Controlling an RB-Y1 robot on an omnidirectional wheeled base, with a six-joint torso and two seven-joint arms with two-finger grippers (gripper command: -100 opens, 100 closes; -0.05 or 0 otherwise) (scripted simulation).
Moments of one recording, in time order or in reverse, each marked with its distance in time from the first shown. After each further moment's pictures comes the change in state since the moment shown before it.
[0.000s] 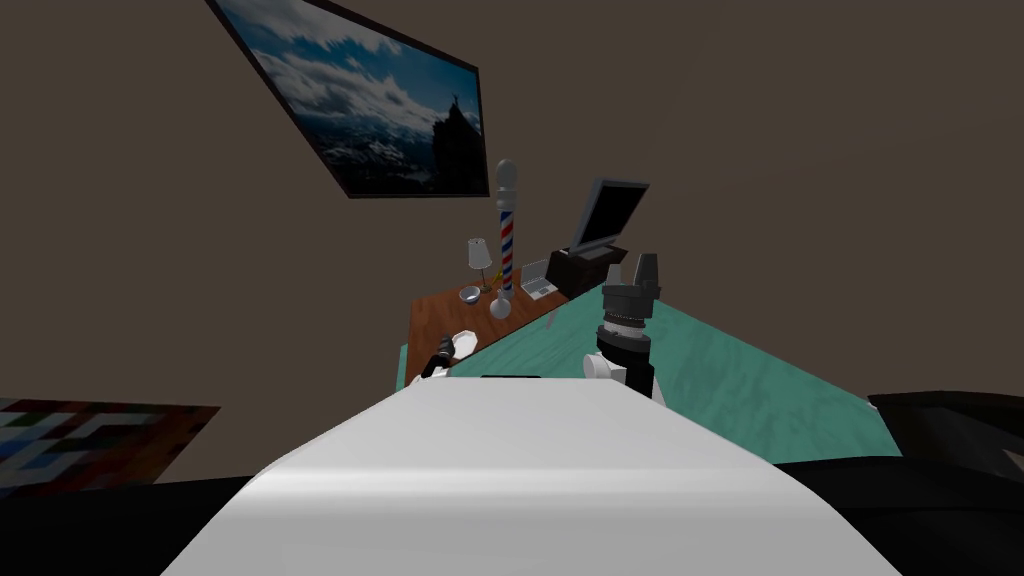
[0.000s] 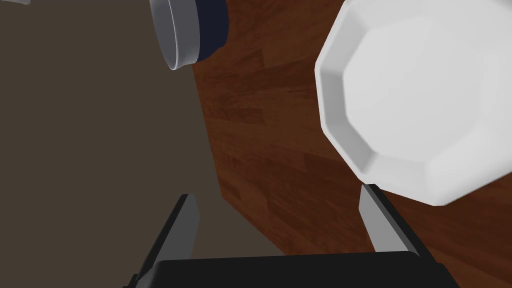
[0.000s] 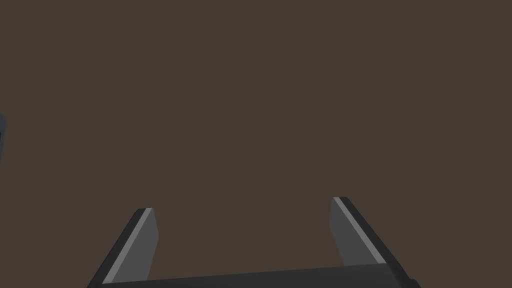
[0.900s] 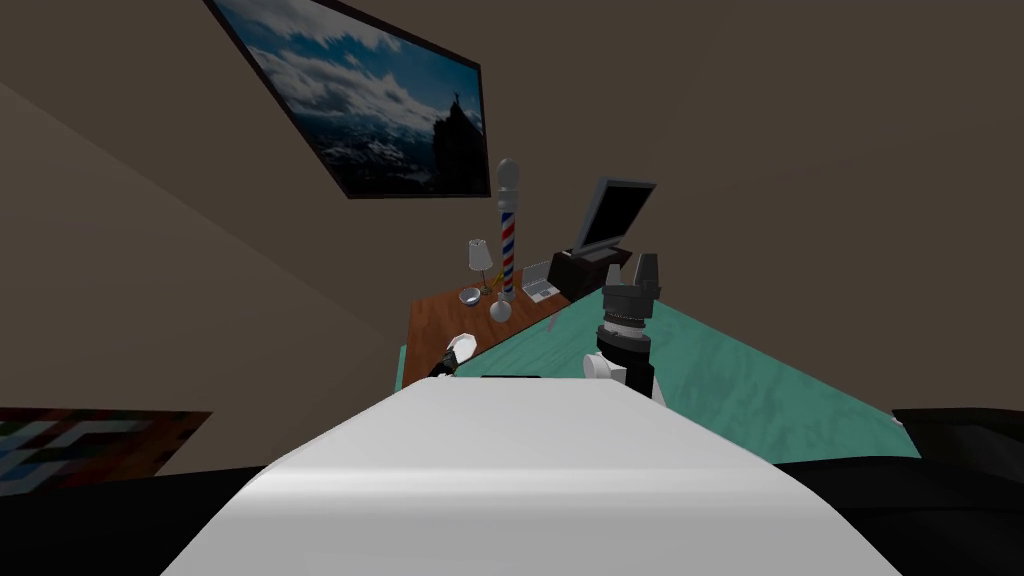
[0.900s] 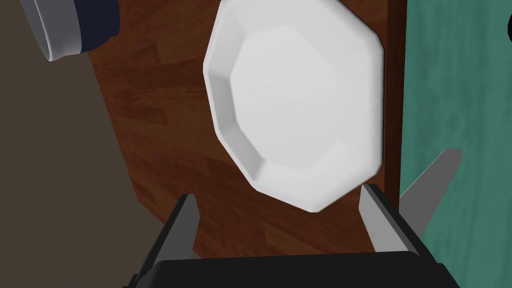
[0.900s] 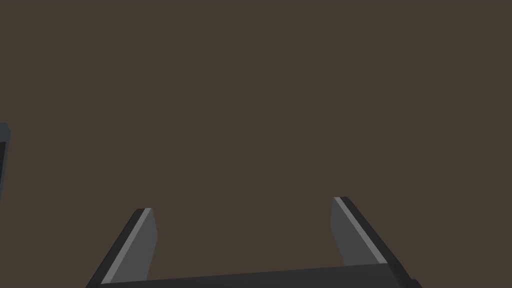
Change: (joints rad) left arm -0.085 -0.013 0.018 0.283 0.025 0.042 0.034; right arm 0.000 0.000 0.000 0.000 0.000 0.000 0.000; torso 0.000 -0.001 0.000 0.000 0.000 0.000
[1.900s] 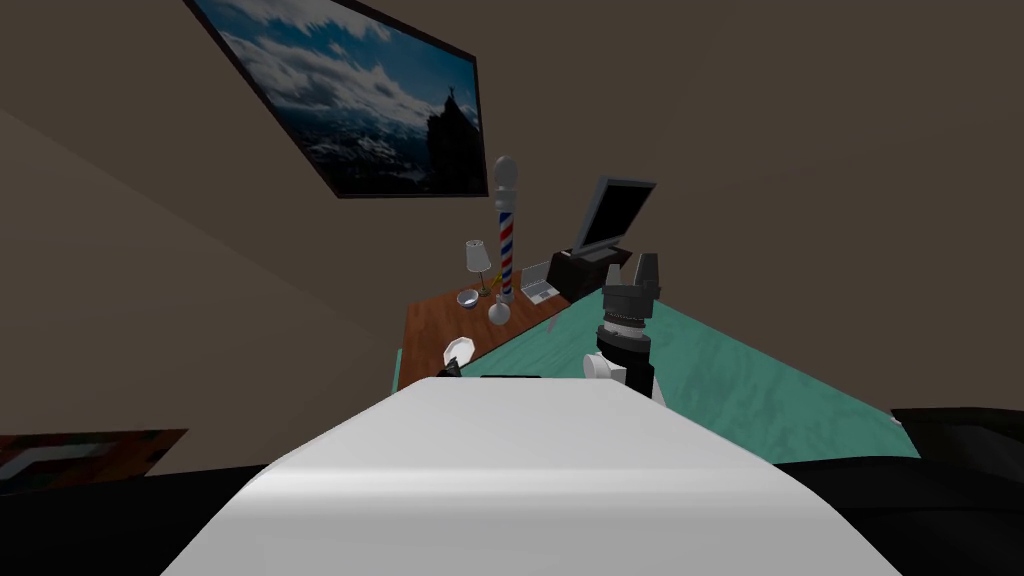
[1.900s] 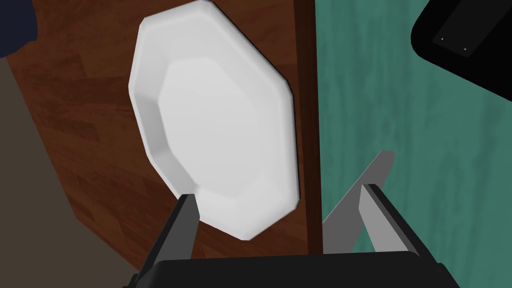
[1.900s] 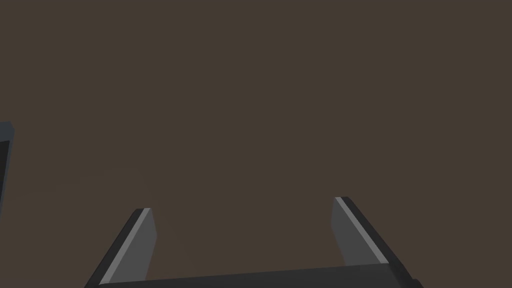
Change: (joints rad) left arm -0.011 -0.040 0.033 0.110 0.002 0.045 0.008; right arm 0.000 0.000 0.000 0.000 0.000 0.000 0.000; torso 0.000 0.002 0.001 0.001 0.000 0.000
